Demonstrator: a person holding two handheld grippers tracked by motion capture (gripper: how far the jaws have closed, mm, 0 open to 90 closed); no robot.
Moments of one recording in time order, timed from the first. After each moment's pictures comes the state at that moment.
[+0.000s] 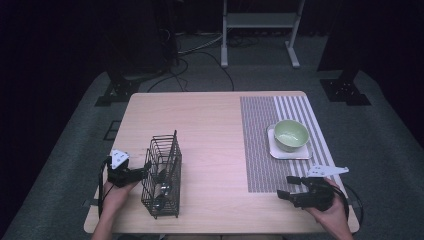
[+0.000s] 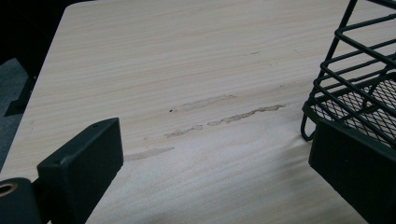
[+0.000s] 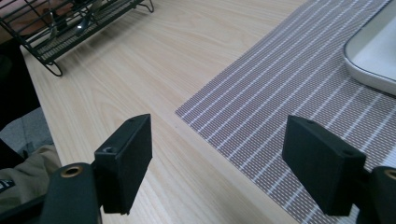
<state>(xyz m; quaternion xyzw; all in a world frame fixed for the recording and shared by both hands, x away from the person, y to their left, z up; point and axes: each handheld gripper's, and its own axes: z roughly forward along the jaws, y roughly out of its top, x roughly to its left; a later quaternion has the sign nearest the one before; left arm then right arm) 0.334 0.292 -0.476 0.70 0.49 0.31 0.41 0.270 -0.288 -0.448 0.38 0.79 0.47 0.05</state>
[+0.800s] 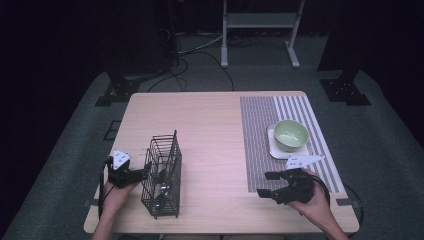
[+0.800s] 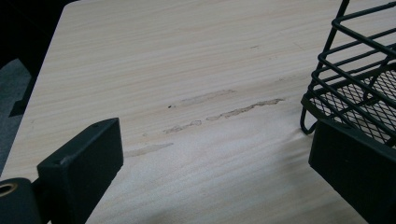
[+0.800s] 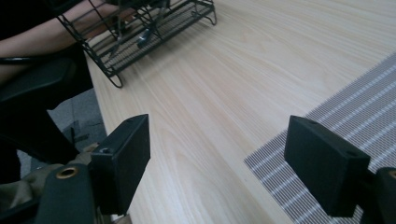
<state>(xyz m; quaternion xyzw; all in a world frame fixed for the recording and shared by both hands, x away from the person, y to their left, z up) 0.333 0.289 -0.477 0.71 0.48 0.32 0.40 0.283 -0.231 -0.412 0.31 0.82 0.48 -0.01</state>
